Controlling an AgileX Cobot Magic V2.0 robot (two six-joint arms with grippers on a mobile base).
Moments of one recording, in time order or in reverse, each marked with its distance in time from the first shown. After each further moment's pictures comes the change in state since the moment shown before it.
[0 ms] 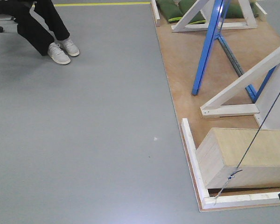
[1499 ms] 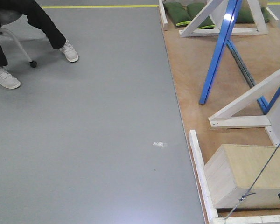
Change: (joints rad) left arm 0.000 0.000 0.000 0.000 0.000 0.000; right arm 0.000 0.000 0.000 0.000 0.000 0.000
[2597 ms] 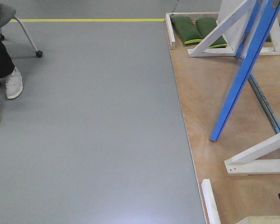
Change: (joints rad) left arm 0.000 0.000 0.000 0.000 0.000 0.000; right arm 0.000 0.000 0.000 0.000 0.000 0.000
